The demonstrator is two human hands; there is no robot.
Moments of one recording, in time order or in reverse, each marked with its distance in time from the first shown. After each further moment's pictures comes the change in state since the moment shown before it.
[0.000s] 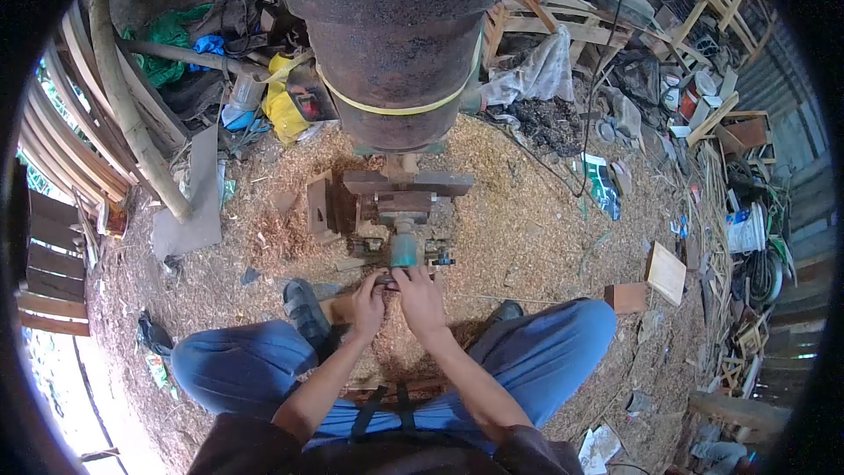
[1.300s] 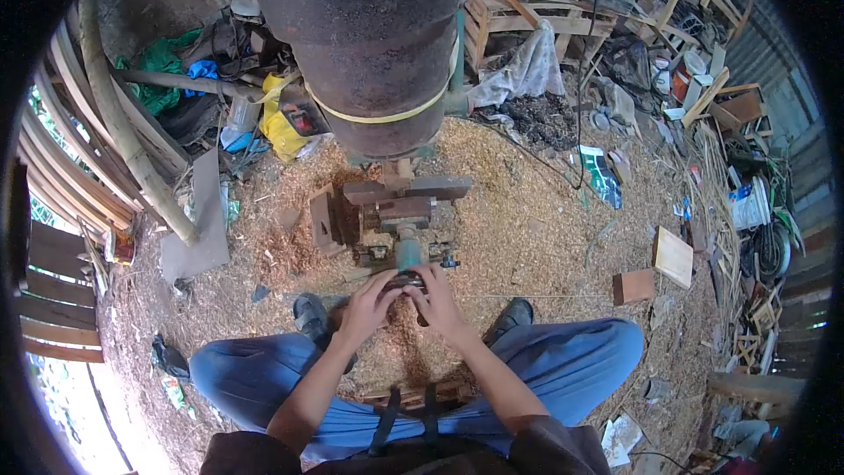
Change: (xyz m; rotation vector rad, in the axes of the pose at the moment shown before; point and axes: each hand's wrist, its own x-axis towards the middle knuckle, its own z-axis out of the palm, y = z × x) left_hand 0.035 0.078 -0.045 0.229 -0.255 0.245; right_hand -0.009 0.026 0.014 0.601 0.118 0.035
